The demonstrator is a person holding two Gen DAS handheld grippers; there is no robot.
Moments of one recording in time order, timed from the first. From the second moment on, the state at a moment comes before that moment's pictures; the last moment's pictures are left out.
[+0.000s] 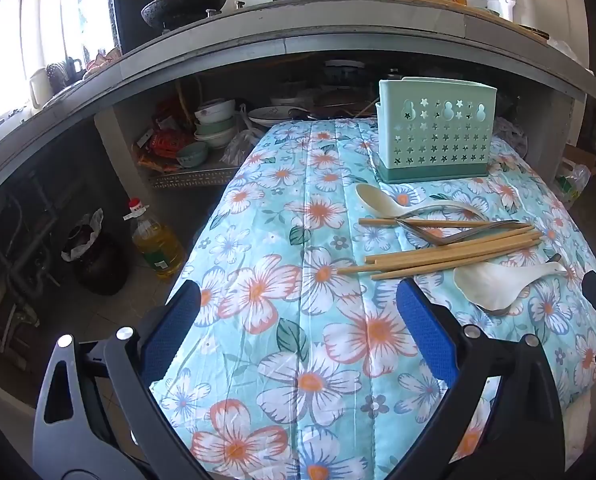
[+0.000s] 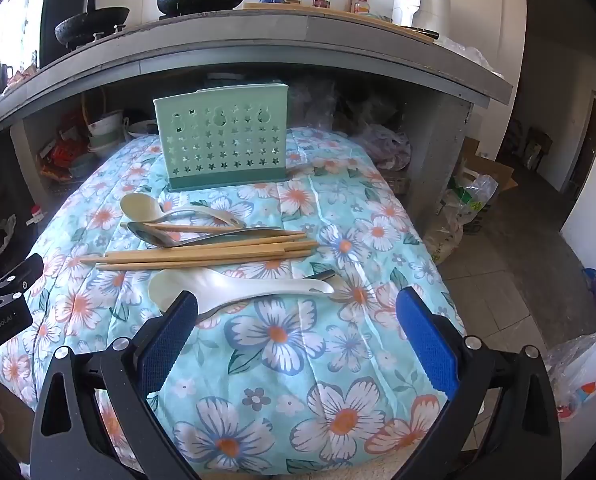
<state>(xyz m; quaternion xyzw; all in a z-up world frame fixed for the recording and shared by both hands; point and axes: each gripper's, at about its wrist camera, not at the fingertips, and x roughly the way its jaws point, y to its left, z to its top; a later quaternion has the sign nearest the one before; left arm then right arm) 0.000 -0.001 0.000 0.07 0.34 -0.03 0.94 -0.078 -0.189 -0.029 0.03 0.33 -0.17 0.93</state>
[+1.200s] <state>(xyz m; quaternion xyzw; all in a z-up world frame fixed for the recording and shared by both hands) 0.000 0.000 -0.002 0.07 0.34 -0.03 0.94 -0.077 -0.185 -0.027 0.03 0.32 -0.16 0.93</state>
